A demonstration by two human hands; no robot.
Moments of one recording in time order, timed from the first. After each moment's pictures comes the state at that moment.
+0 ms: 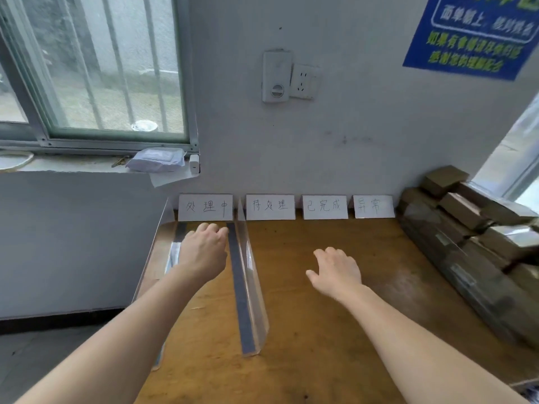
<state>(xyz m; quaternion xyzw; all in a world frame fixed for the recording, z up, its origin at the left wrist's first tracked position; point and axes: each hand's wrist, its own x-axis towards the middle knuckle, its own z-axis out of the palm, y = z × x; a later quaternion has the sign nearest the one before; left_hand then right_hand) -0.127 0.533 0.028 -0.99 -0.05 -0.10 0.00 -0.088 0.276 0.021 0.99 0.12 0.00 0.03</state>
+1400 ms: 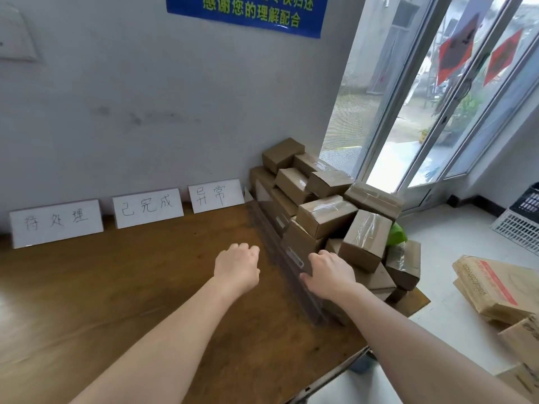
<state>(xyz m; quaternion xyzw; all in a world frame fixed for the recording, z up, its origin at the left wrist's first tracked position) 0.043 -0.012 -0.012 -0.99 0.14 0.01 -0.07 0.013 -0.195 0.014 1.00 -0.03 -0.09 -0.01</state>
